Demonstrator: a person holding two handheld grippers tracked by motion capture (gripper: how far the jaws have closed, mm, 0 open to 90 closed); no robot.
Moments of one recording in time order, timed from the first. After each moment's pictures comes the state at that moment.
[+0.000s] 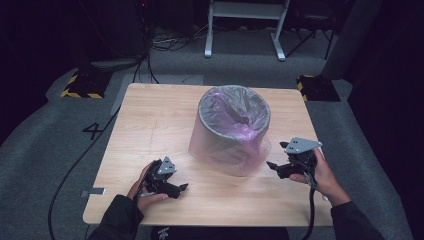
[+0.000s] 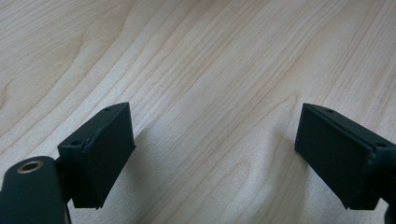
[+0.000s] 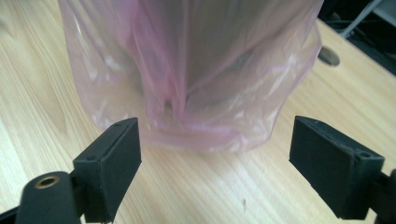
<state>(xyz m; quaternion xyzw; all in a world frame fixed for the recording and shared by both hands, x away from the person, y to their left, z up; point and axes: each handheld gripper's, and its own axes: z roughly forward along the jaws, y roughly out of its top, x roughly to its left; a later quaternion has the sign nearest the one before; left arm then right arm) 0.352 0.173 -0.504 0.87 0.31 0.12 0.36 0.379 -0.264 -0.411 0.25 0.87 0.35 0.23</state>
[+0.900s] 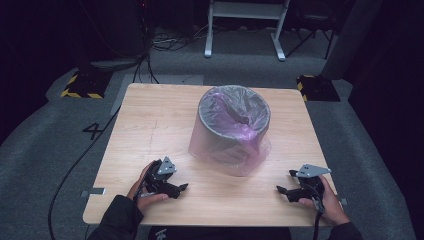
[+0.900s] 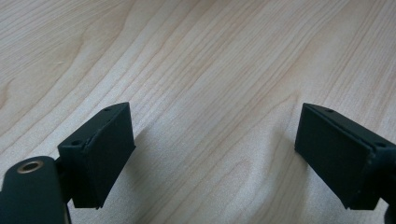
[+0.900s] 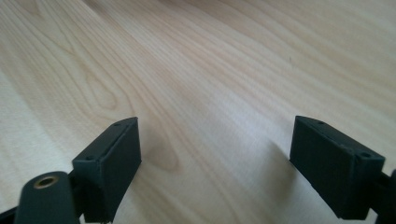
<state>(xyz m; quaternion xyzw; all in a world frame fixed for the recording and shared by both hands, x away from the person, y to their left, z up) 0.352 0.173 -0.504 0.87 0.31 0.13 0.36 0.344 -0.321 -0.502 0.35 0.85 0.37 0.15</state>
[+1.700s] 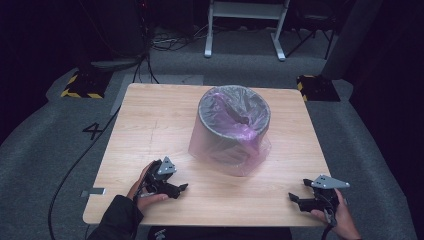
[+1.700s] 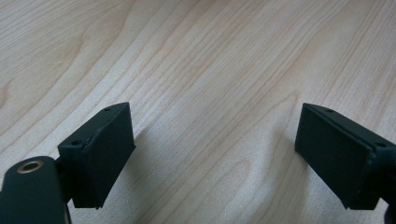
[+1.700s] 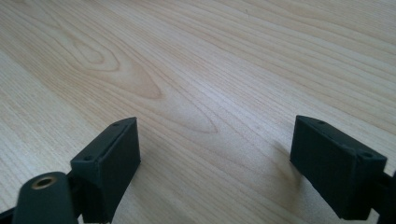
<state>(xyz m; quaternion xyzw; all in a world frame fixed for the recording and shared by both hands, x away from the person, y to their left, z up) 0.351 0.173 -0.504 0.87 0.31 0.13 0.36 0.311 -0.350 -0.504 0.40 0.82 0.36 0.18</state>
